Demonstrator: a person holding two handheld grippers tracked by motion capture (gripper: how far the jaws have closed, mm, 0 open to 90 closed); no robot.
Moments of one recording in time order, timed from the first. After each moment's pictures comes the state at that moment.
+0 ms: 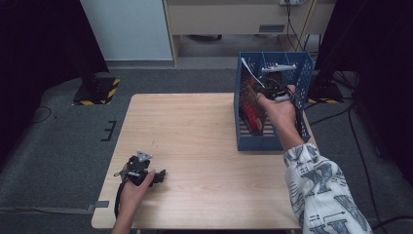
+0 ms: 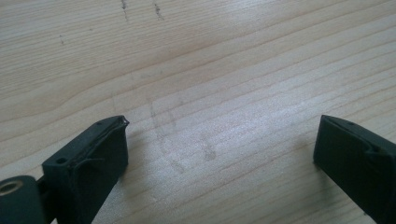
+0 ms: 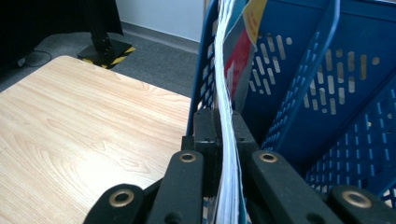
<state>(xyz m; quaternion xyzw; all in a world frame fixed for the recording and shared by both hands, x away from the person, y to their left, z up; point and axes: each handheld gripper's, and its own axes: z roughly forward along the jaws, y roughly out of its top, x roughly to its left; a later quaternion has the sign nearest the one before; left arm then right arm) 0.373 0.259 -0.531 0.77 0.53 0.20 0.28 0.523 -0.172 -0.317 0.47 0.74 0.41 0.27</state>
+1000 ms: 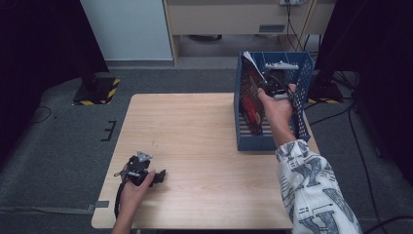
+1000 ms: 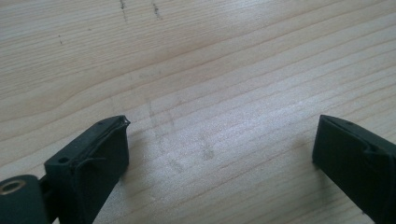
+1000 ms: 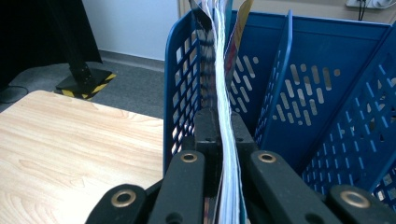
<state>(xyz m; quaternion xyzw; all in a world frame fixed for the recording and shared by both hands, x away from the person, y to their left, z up) 0.373 0.258 -0.530 0.78 0.53 0.20 0.28 0.534 -0.173 -0.320 0.50 0.69 0.43 0.31</state>
